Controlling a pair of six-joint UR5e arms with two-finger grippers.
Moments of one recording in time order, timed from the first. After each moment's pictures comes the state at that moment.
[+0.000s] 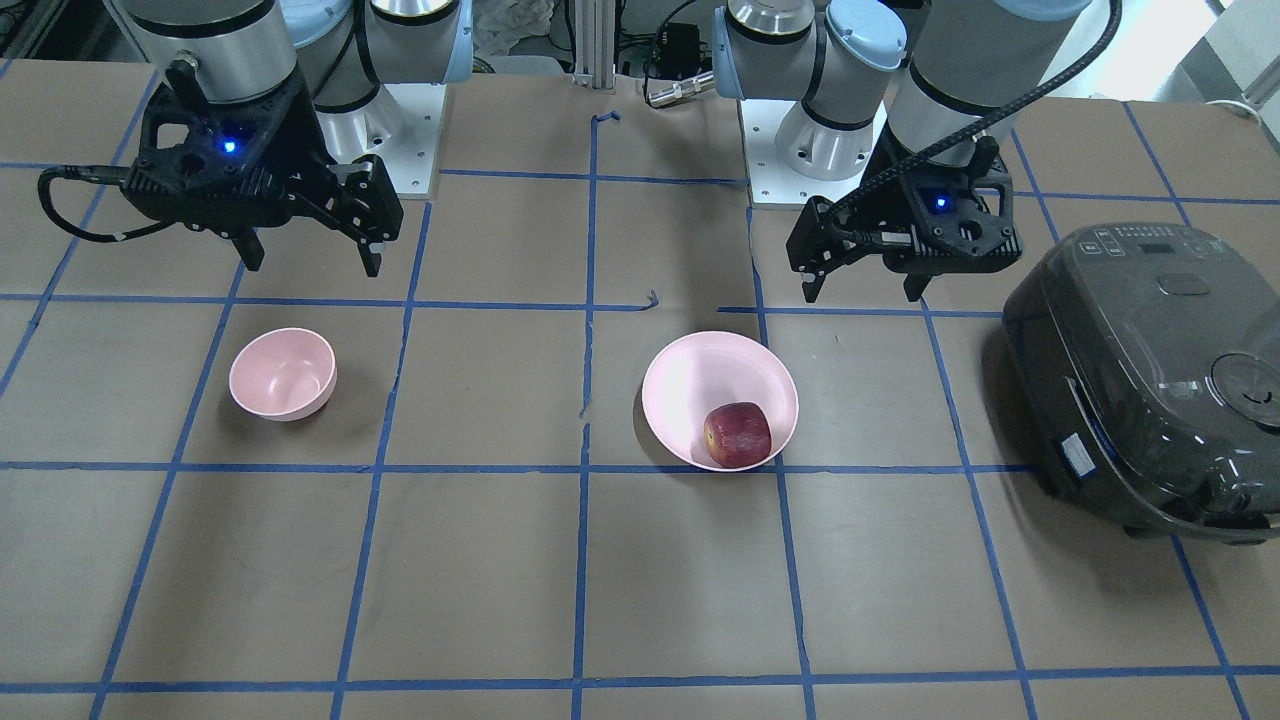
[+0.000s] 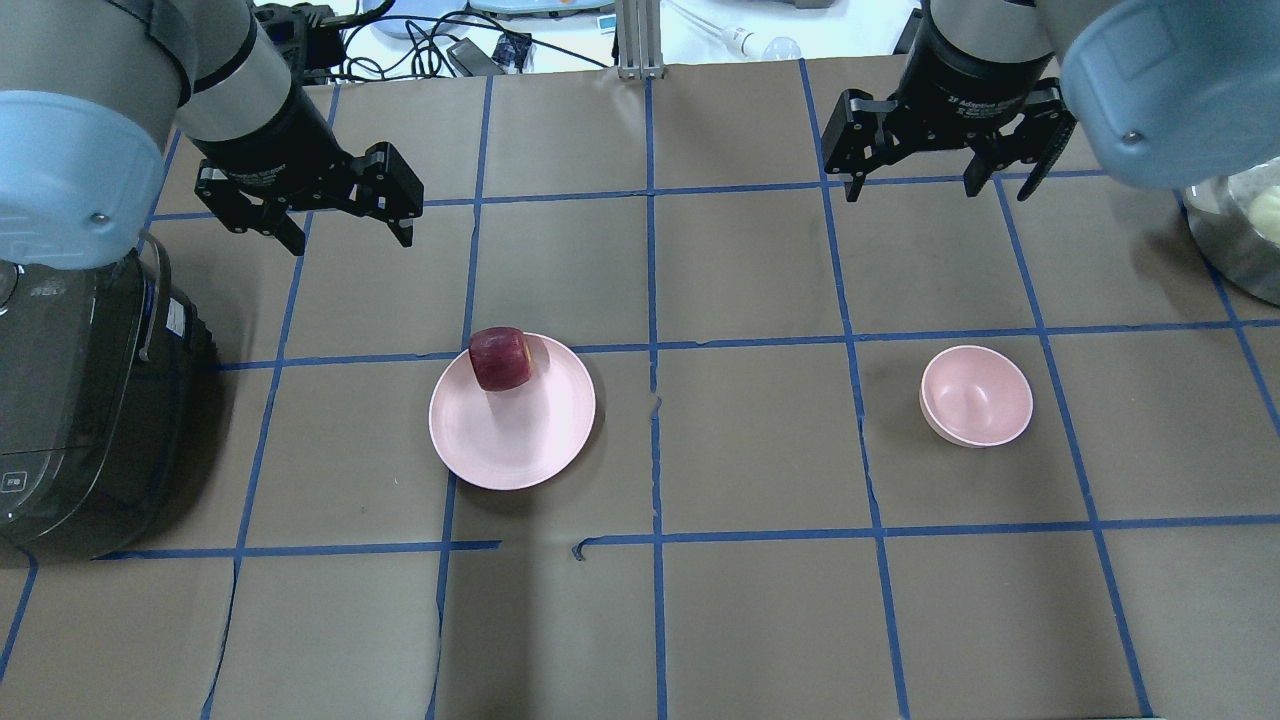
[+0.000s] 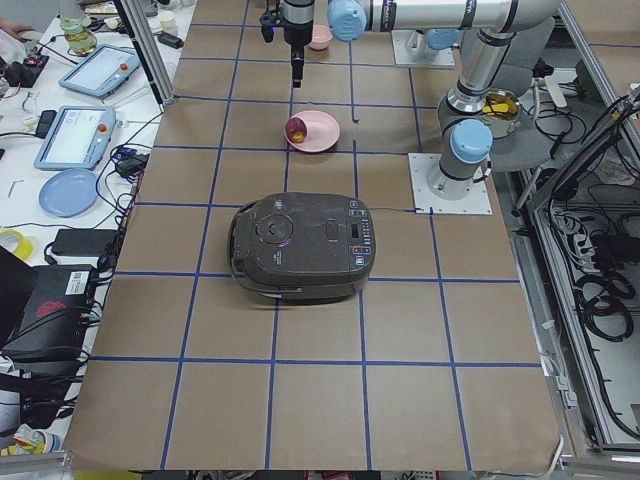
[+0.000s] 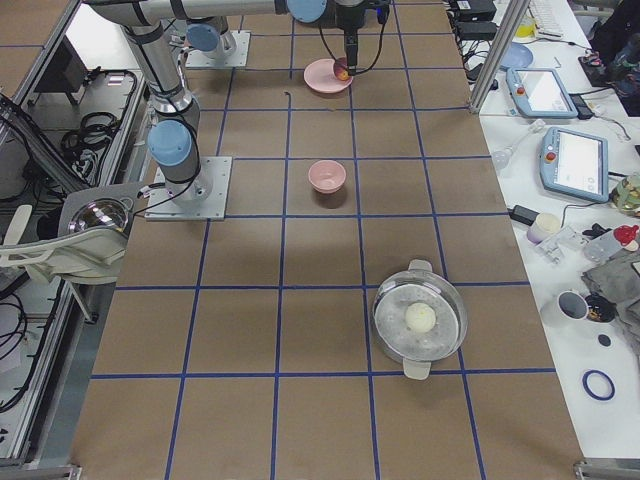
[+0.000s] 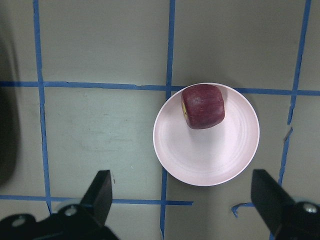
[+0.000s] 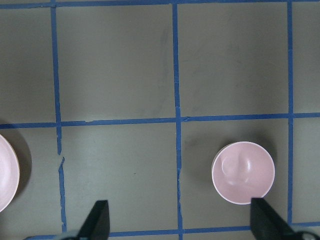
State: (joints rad) left arm -1.57 -1.58 -1.62 -1.45 1.57 -0.05; right arm 1.64 -1.56 1.54 -1.65 -1.61 0.09
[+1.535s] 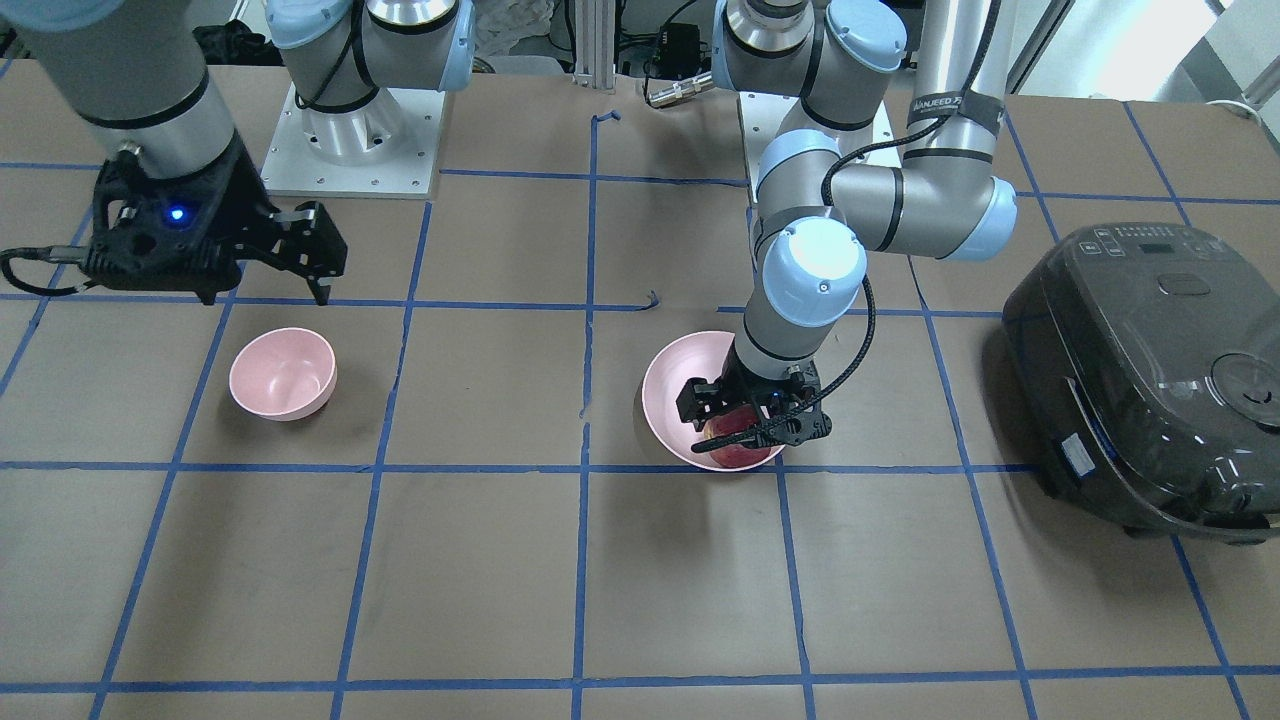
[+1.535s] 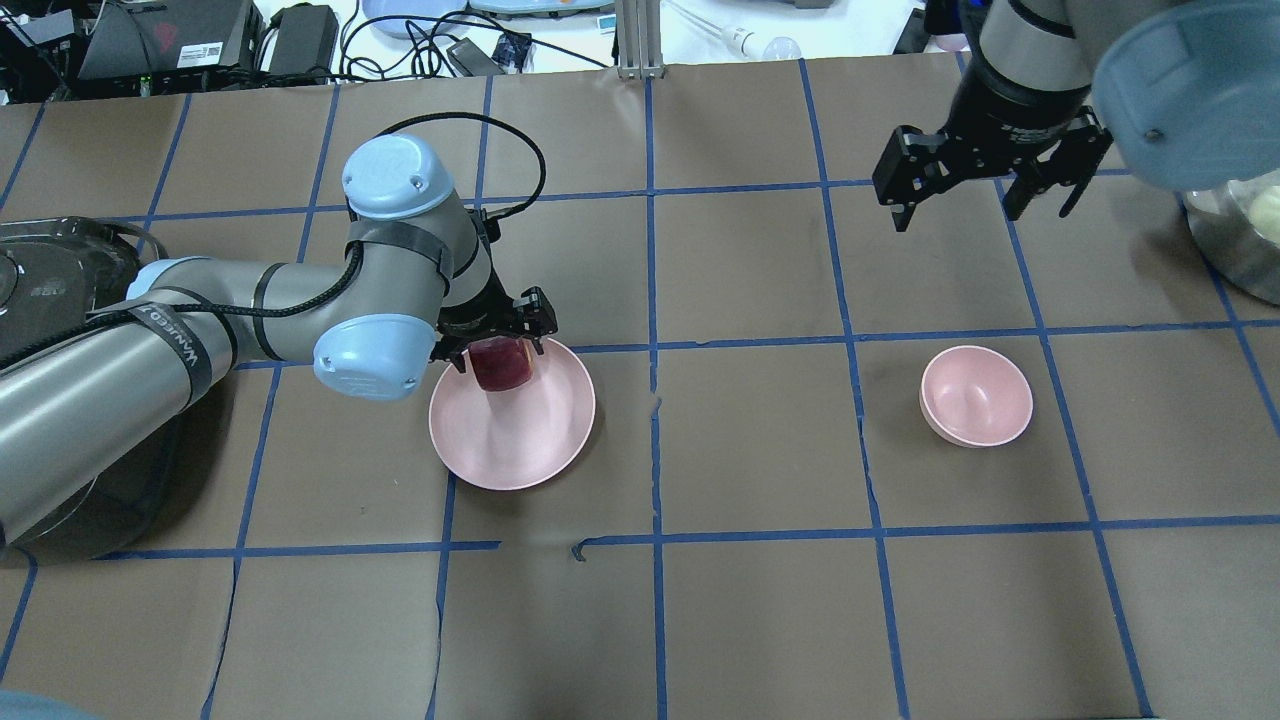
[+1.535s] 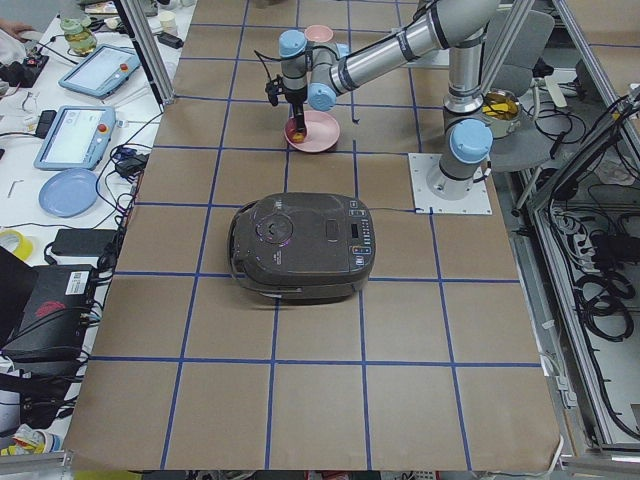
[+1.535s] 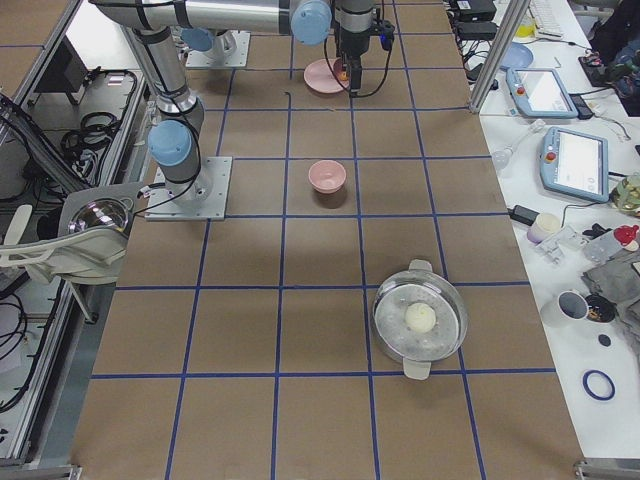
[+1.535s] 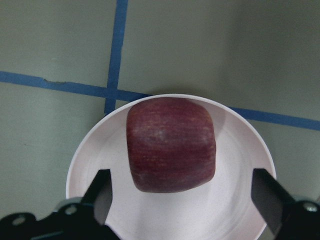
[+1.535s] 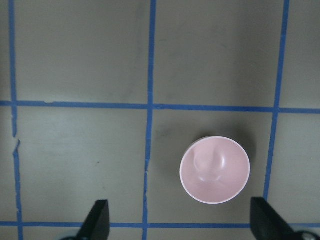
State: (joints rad) left arm -1.69 -1.90 -1.92 -0.93 1.54 -0.33; right arm 1.49 -1.53 1.63 -1.66 -1.61 -0.13
